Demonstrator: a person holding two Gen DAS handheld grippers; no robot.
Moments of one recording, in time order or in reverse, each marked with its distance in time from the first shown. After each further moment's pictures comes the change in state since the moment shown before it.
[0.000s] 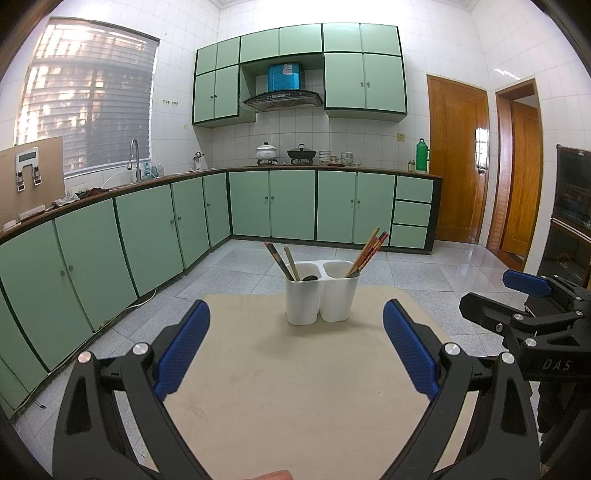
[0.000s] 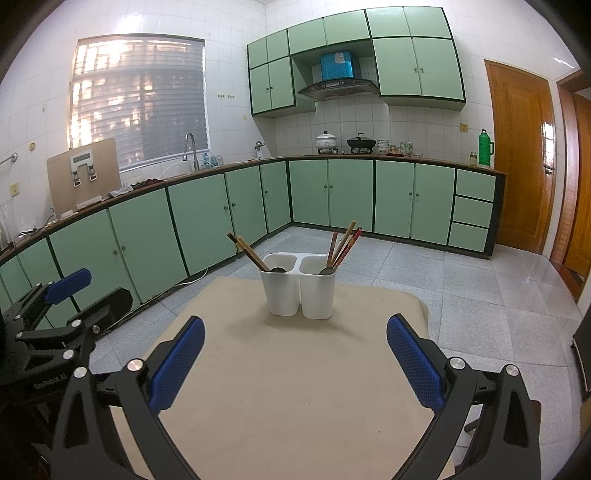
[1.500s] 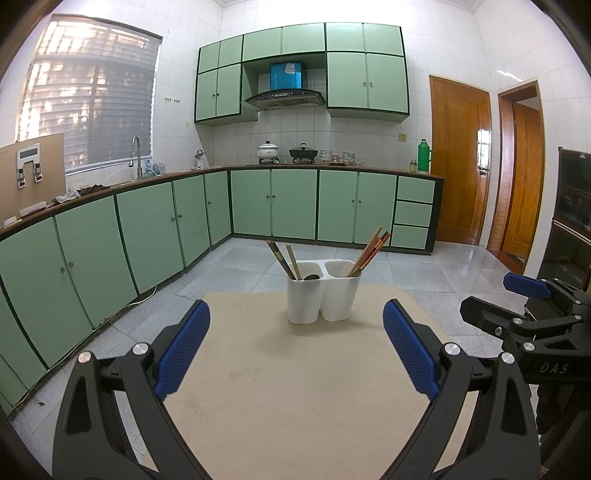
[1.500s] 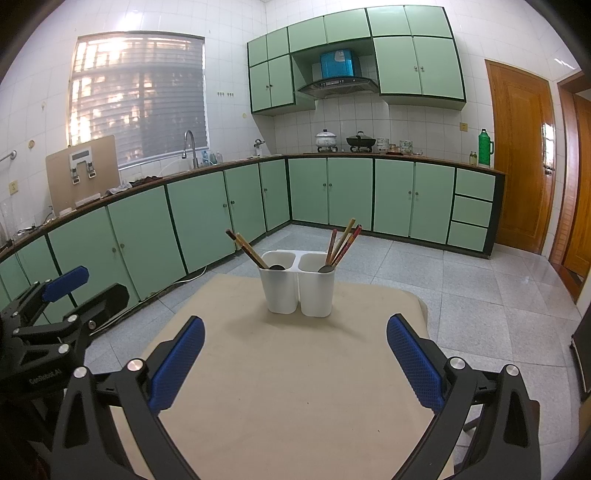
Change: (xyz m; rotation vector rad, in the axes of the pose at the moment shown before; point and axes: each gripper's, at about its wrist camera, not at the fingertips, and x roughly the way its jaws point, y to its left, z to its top) left arm 0.003 0.002 -0.009 -0.010 0.004 0.004; right arm 0.001 -0.001 -0.002 0.000 0.005 0.000
